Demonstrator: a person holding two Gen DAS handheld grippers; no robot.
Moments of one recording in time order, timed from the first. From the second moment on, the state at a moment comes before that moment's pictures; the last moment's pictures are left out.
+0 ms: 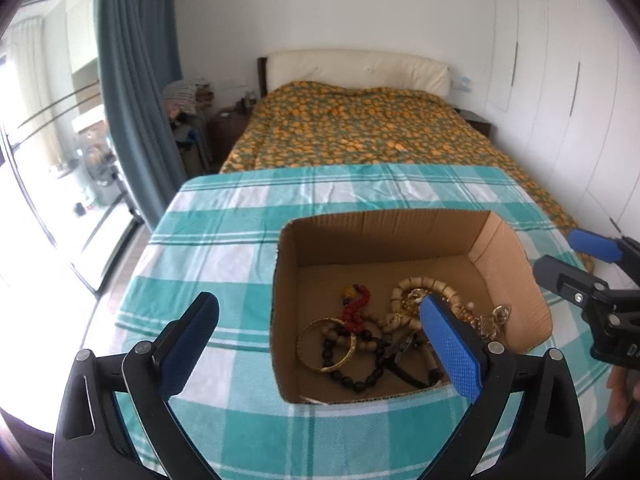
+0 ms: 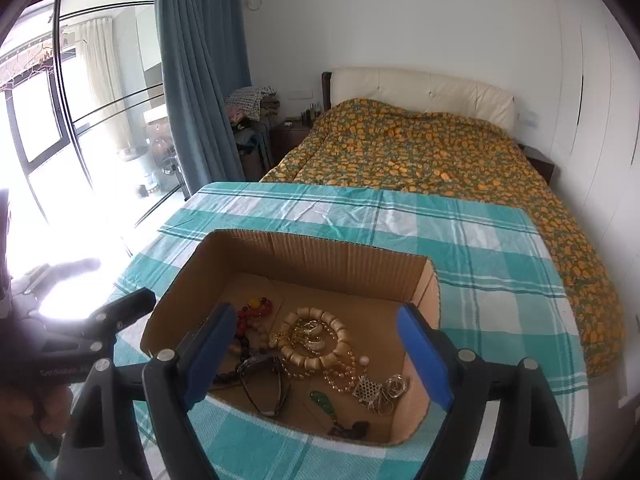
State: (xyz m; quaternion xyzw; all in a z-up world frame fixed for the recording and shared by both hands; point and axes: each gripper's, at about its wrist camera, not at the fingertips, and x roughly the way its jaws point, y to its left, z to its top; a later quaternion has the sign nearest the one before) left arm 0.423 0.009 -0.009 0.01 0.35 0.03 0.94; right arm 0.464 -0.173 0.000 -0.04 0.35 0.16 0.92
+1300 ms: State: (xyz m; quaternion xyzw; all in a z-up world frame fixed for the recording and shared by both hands) left arm 0.303 -0.002 0.025 0.00 0.35 0.03 0.94; right arm 0.322 -0.164 0.044 -0.06 0.32 0.11 0.94
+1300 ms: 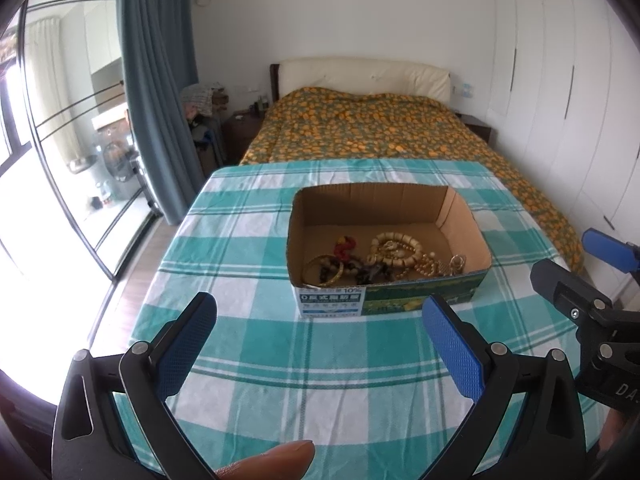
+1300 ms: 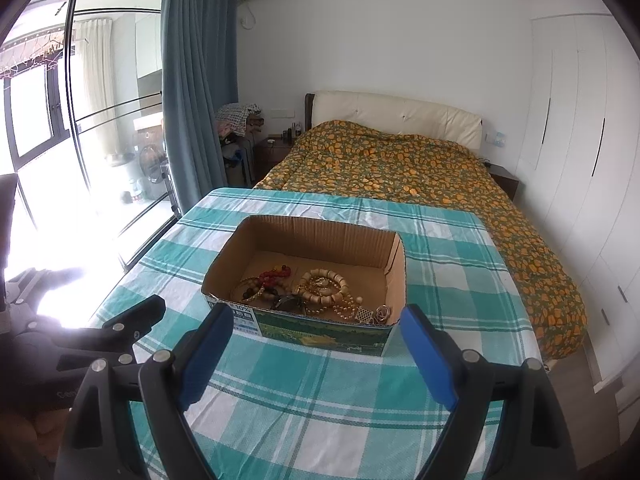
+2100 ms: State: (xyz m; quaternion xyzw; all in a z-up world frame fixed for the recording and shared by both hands) left arm 0.303 0.004 0.025 -0.01 0.36 0.03 0.93; right arm 0.315 -0.156 0.047 -0.07 0.32 0.11 0.94
